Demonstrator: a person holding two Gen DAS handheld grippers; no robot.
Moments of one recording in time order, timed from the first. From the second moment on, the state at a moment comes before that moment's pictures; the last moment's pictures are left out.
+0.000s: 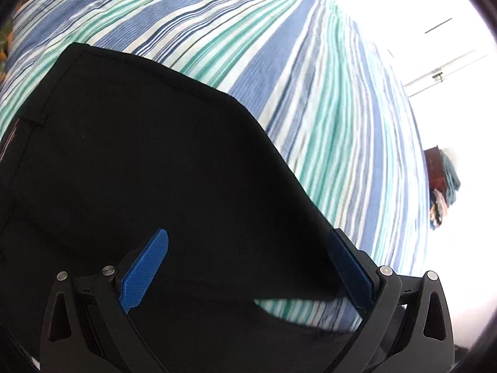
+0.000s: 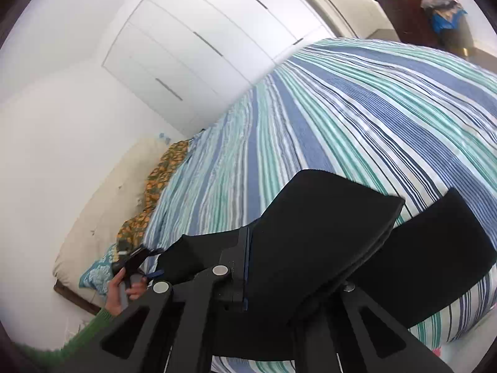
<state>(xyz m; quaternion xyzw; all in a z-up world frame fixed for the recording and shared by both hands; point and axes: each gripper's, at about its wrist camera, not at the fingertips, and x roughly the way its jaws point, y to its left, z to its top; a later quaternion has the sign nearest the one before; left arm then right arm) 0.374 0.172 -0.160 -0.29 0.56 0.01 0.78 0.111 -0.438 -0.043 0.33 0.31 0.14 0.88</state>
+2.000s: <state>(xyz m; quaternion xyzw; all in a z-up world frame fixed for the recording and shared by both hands) 0.130 0.137 -0.194 -0.29 0.49 0.04 0.82 0.117 -0.560 -0.174 0.28 0.55 -0.06 0.79</state>
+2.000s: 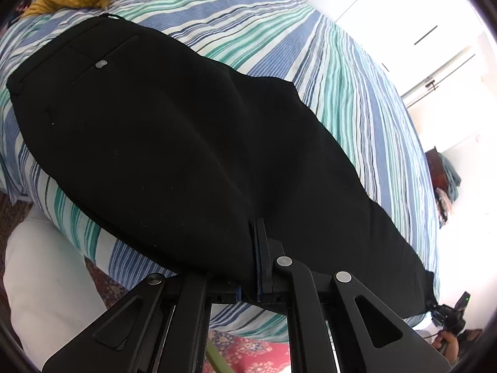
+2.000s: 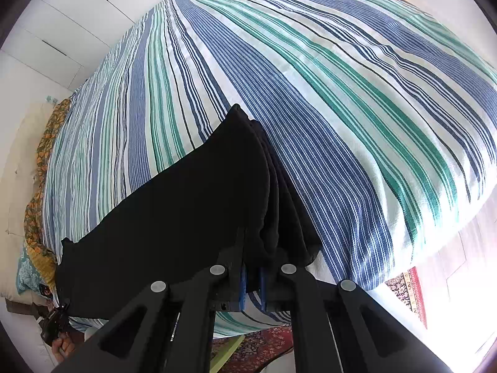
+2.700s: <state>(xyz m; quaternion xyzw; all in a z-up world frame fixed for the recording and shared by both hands) 0.086 0.139 -0.155 -0.15 0.51 0.13 0.83 0.070 -0.565 -0.140 0.26 0.51 -0.12 0.81</state>
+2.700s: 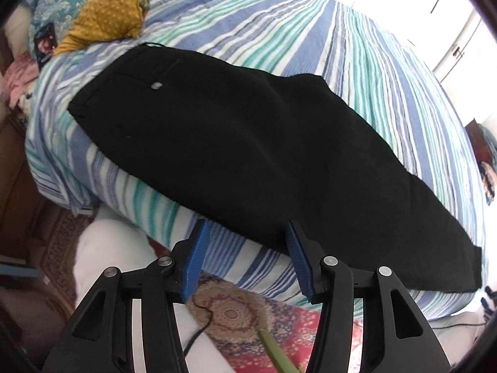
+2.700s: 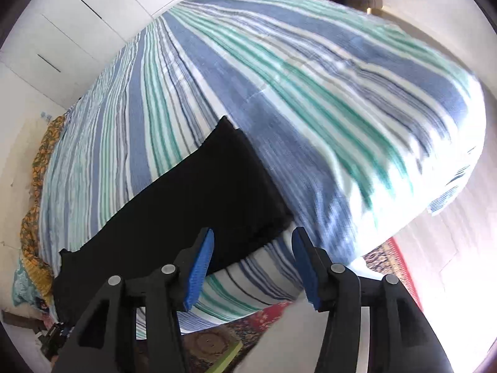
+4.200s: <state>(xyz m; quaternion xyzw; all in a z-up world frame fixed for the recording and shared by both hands) 0.142 0.013 -0.158 -0.01 0.50 0.03 0.87 0.087 -0.542 -0.149 0.39 0.48 -0.06 0.79</state>
